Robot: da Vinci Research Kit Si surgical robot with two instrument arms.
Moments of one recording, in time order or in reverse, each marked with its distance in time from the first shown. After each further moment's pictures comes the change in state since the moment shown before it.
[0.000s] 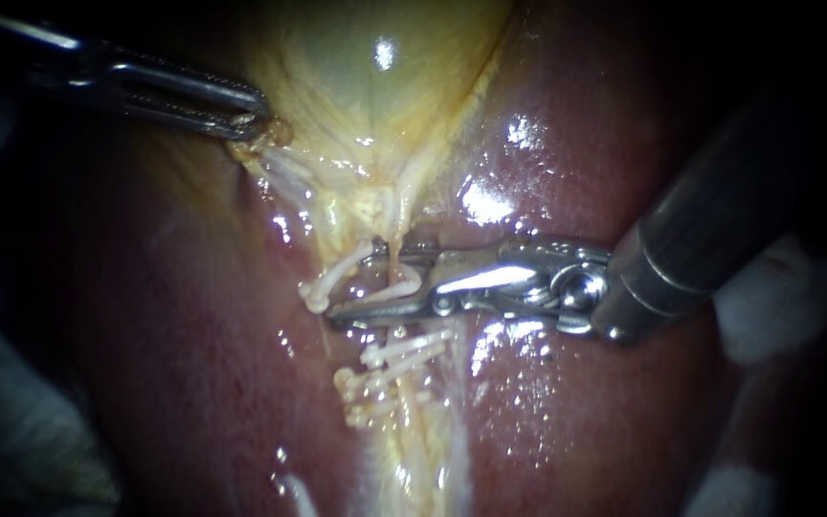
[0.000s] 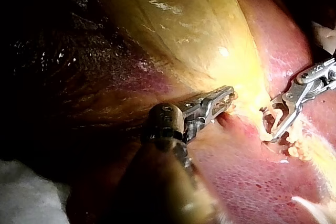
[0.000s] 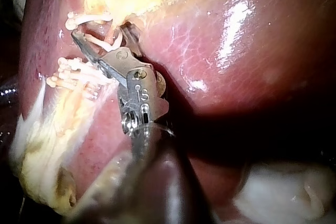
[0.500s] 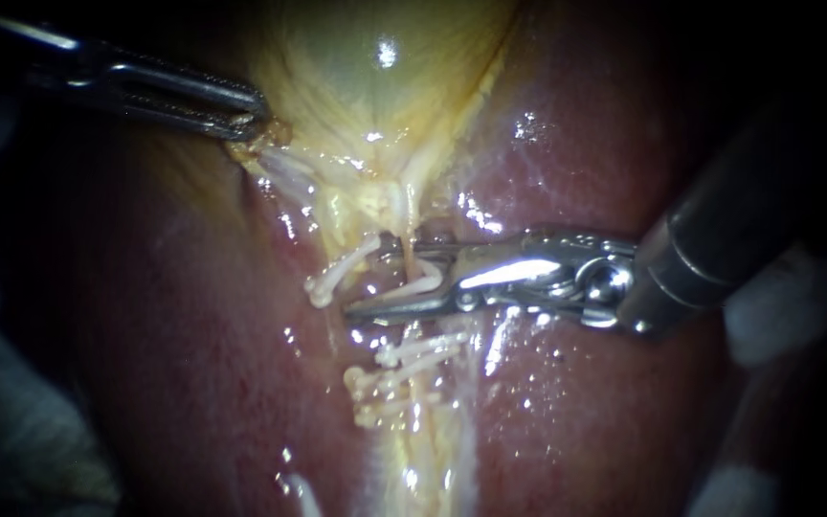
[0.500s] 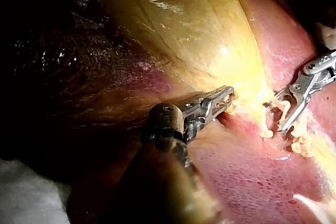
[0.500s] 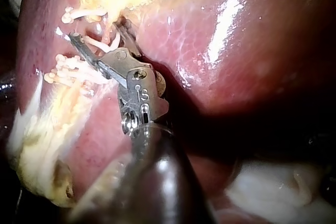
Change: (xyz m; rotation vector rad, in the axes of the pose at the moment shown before) right arm 0.000 0.000 -0.004 0.044 -0.015 0.005; left arm 0.000 0.000 0.000 0.000 0.000 0.000
